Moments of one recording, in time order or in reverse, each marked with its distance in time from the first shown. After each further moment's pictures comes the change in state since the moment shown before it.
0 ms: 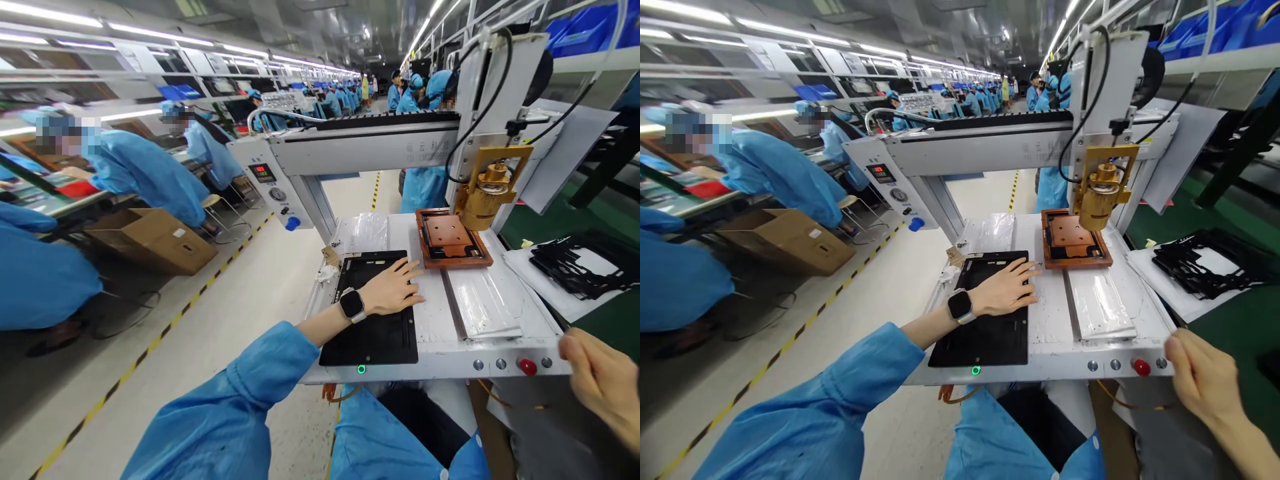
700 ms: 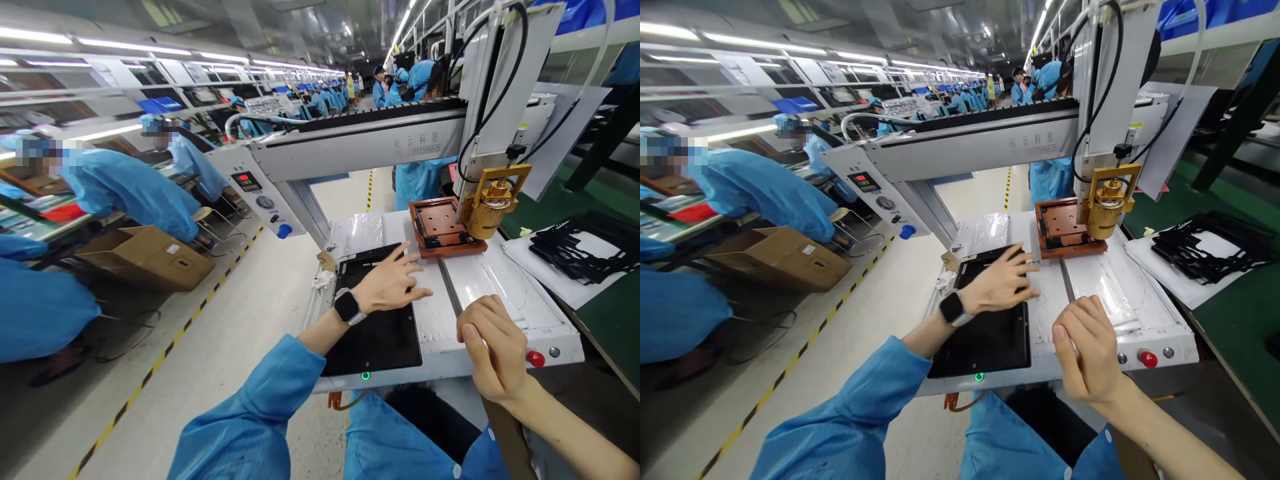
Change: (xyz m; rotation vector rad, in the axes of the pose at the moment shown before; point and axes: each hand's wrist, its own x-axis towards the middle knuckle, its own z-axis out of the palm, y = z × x) left_hand 0.017 -0.005 -0.034 -0.074 0.121 0.068; right_hand 0.110 -0.153 0.075 0.471 0.204 -0.098
